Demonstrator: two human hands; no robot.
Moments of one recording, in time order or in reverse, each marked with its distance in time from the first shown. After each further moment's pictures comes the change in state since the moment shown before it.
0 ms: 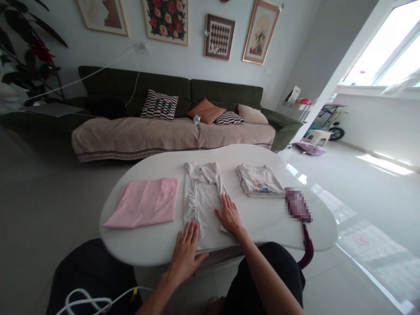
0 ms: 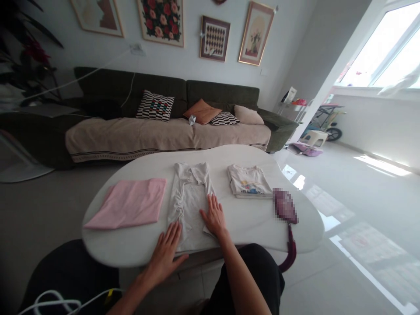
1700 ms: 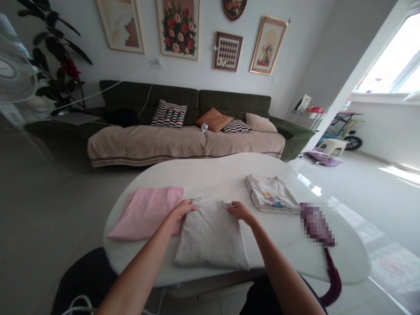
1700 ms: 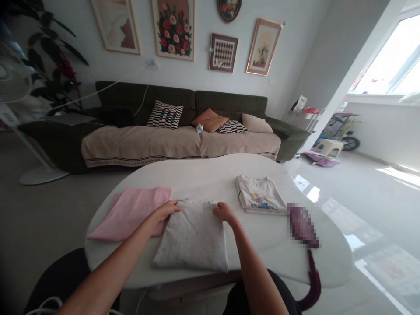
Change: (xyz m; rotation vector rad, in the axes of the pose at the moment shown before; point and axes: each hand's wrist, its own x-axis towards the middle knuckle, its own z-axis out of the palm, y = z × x) left_hand 0.156 -0.087 -0.050 -1.024 -0.277 -0.489; right_hand 0.074 0.010 -0.045 0.795 -0.338 0.305
